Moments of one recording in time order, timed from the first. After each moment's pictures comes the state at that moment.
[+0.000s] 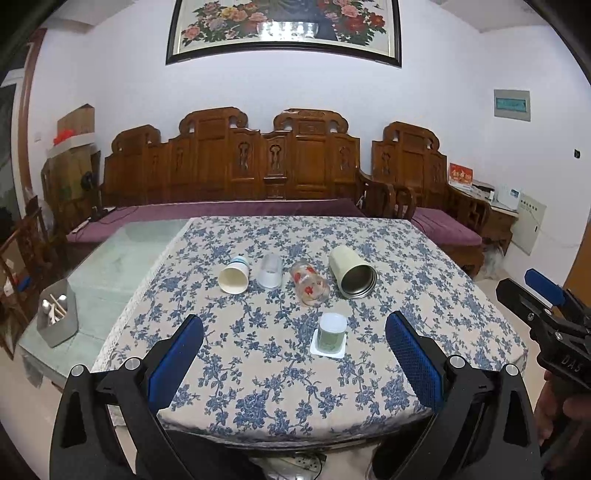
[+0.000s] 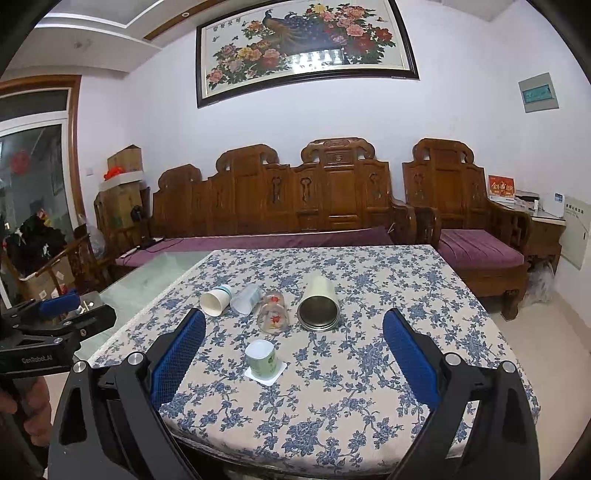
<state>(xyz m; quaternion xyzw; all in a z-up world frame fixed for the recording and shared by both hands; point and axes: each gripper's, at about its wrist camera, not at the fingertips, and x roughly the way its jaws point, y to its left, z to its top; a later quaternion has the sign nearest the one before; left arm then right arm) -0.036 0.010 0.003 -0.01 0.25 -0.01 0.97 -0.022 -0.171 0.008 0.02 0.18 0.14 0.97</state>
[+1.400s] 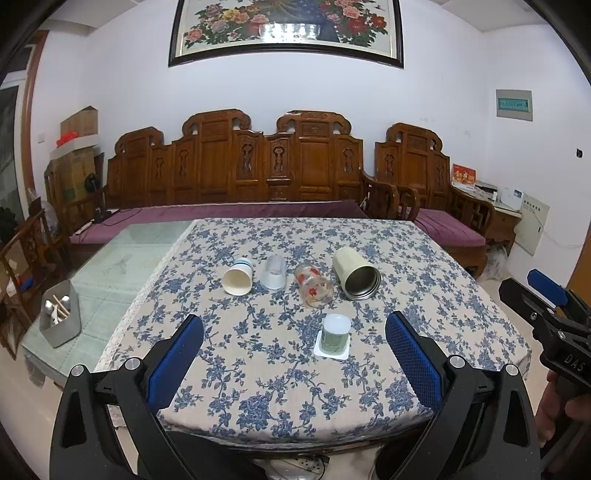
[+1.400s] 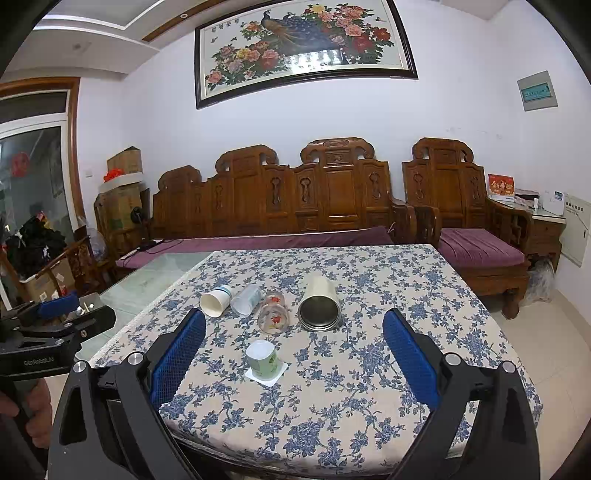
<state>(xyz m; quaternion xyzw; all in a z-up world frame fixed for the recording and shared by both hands) -0.036 0.011 0.006 -0.01 0.25 0.00 0.97 -0.021 -0.170 0.006 0.02 0.18 0.13 0.97</state>
